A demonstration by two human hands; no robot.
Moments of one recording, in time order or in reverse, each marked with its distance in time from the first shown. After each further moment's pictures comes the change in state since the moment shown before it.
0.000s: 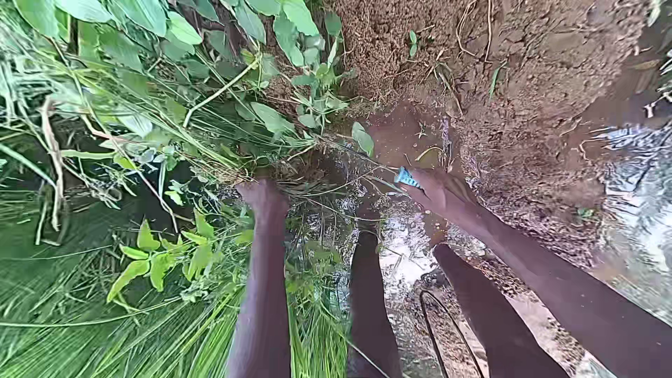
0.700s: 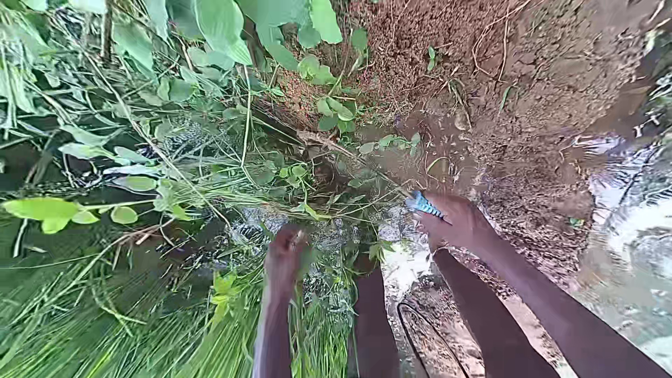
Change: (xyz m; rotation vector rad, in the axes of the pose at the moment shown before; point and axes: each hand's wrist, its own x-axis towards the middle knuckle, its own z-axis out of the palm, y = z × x) left_hand -0.077 -0.001 -0.092 0.354 -0.448 -0.221; right_hand -0.029 -0.016 -0.003 0.264 0.186 -0.061
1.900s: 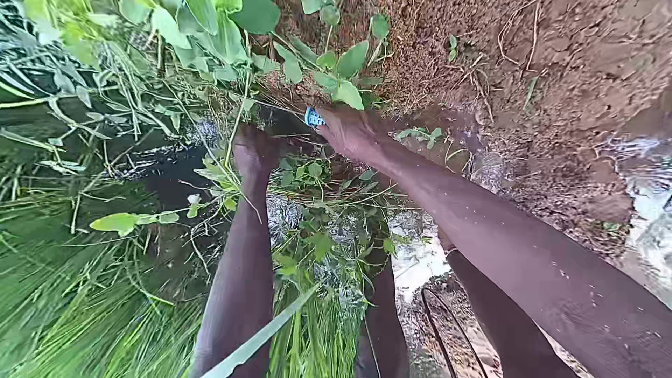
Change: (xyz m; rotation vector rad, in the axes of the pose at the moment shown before) left_hand 0.171 0.112 -0.023 0.690 0.315 0.104; right_hand 0.215 -0.127 0.054 -0.334 -0.228 -0.062
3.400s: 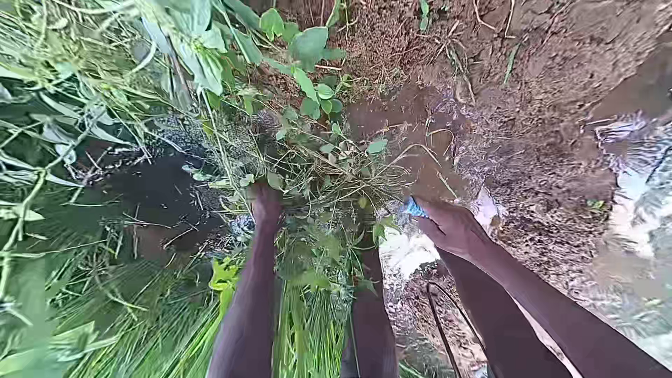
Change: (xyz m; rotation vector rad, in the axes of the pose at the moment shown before) left_hand -0.099 -0.077 0.077 -0.088 -0.193 -0.069; right_hand -0.265 0.123 0.090 0.253 0.214 0.018
